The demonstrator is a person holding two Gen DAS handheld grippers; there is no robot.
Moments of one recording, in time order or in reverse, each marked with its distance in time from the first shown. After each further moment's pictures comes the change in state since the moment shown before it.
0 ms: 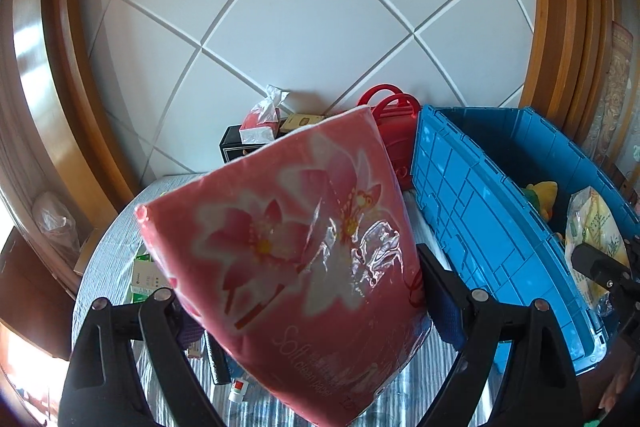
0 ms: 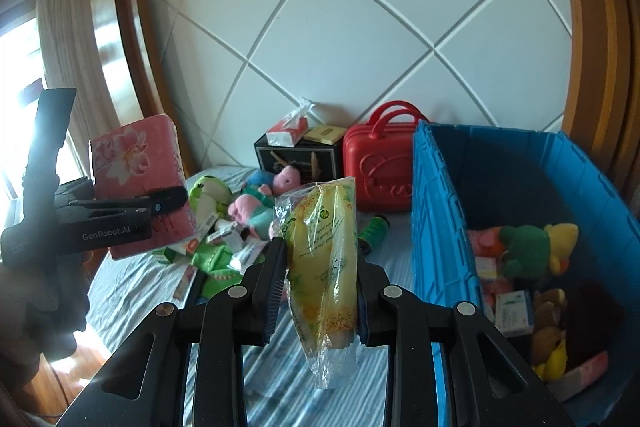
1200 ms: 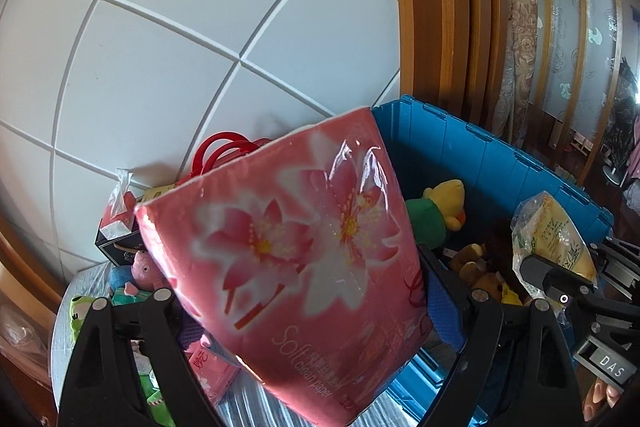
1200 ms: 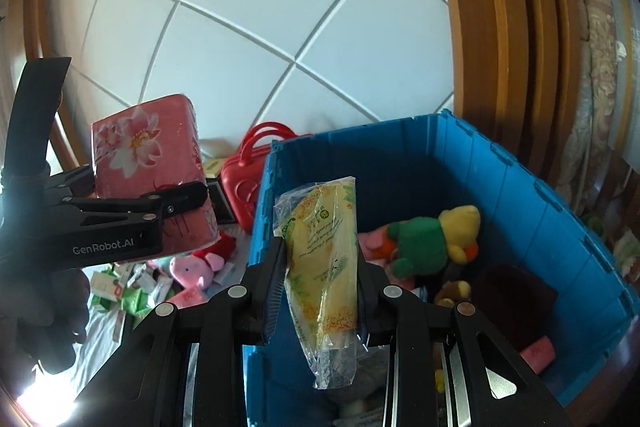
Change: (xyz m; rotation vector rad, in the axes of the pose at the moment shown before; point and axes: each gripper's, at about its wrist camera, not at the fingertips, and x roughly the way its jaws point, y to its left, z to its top) left arm 0.048 -0.230 0.082 0.291 -0.037 -0.259; right arm -0.036 -0.174 0.003 0.209 -0.061 -0.234
